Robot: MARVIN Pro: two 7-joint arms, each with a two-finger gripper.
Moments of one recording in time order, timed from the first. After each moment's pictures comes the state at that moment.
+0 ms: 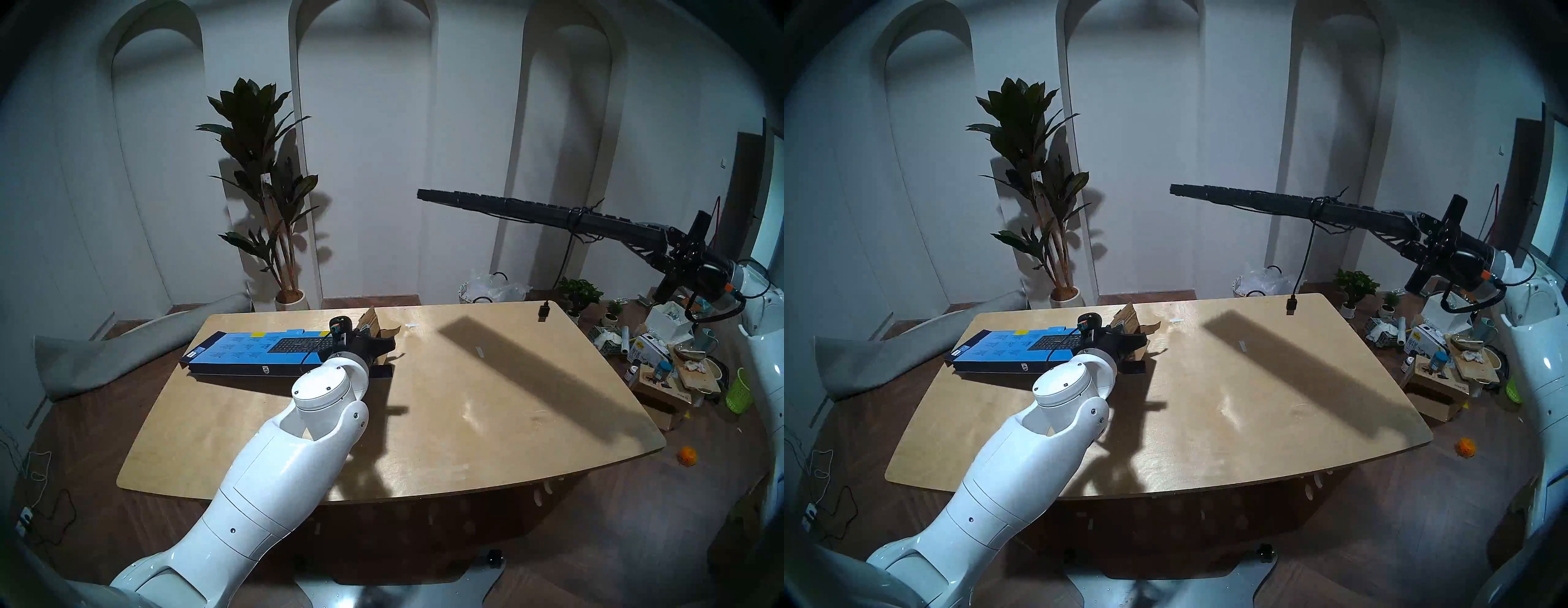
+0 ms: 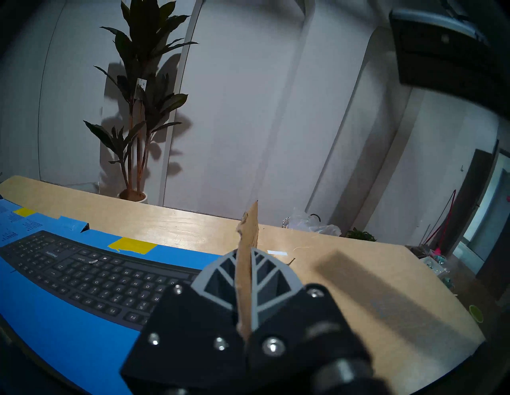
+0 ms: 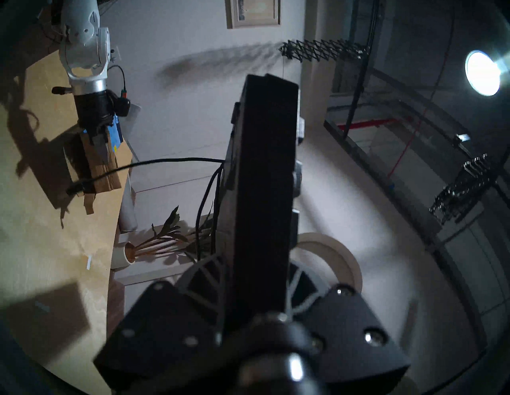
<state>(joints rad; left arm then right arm) 1.39 -1.31 -1.05 -1.75 -0.68 0.23 0.55 -1.39 -0.58 1.80 -1.40 0.33 -0.96 0.82</state>
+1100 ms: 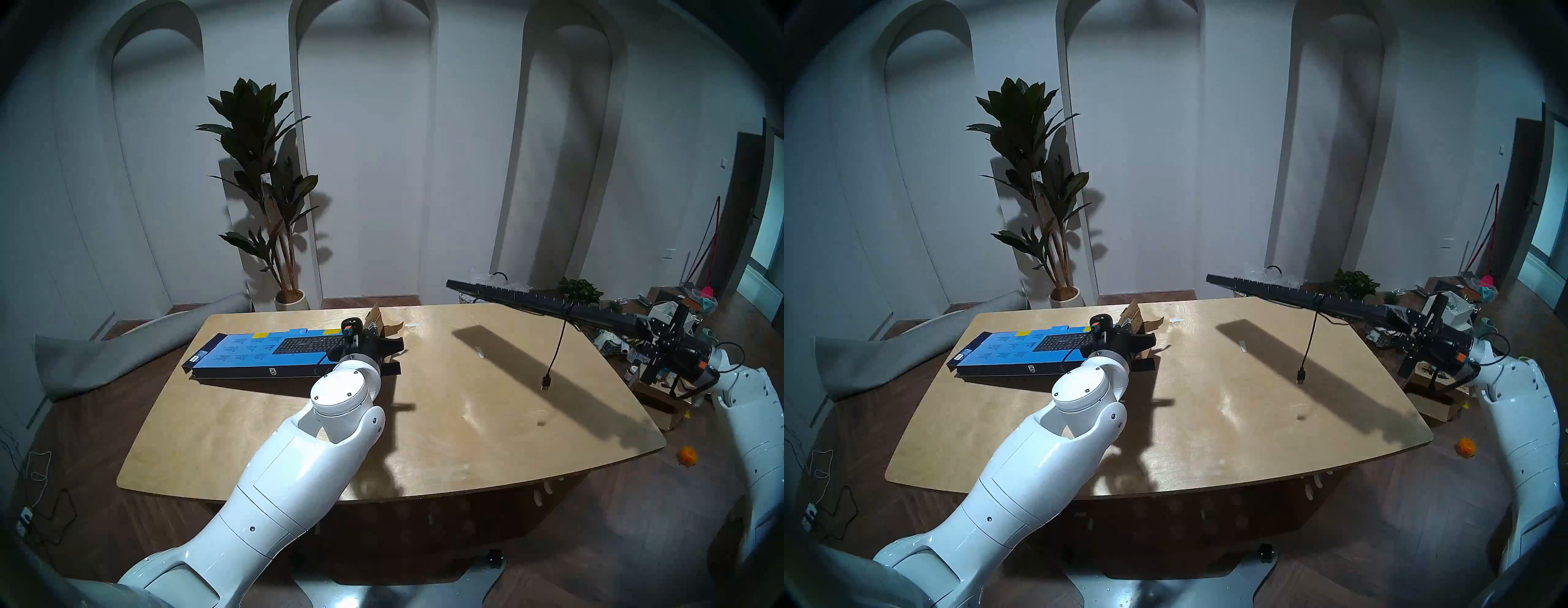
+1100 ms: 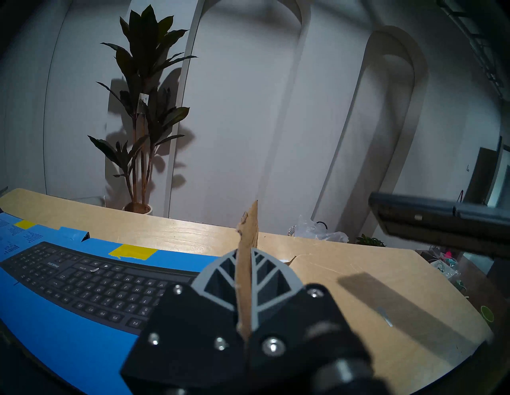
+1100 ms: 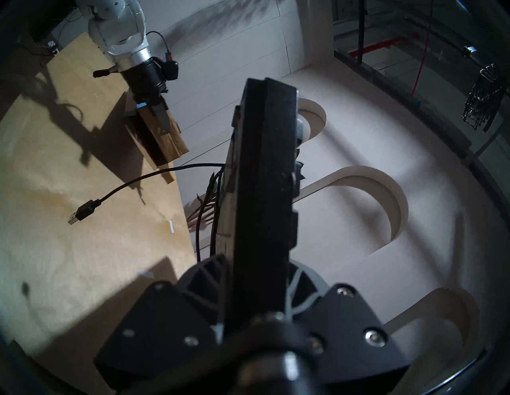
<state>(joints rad) 1.34 -1.33 -1.00 -1.65 -0.60 0.16 0.56 -1.65 -0.71 1.89 -1.30 0.25 -0.96 0.87</state>
